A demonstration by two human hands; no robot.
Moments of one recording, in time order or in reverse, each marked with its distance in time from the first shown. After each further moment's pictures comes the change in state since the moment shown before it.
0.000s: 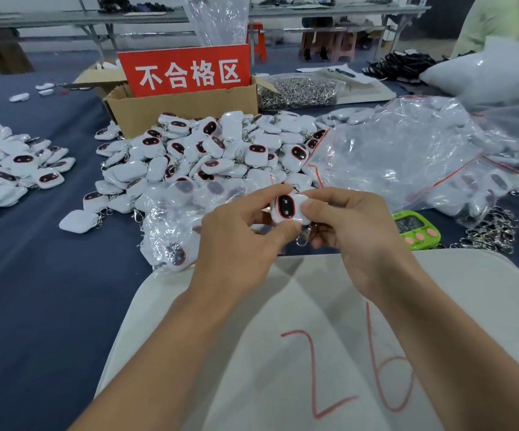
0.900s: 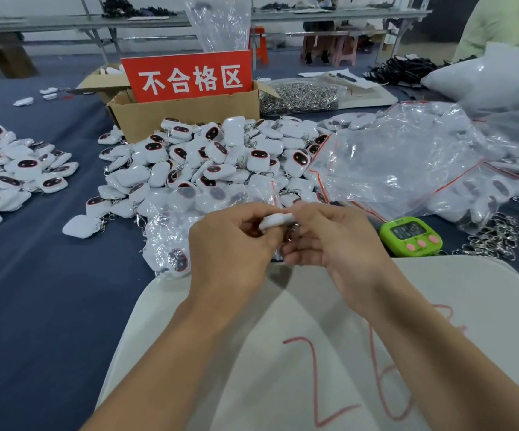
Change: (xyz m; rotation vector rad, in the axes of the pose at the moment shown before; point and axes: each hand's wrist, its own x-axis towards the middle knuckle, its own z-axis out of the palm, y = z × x) left_hand 0.000 -0.004 0.000 0.115 0.131 -0.049; right_hand -0.001 0.012 0.012 0.045 -0.129 0.057
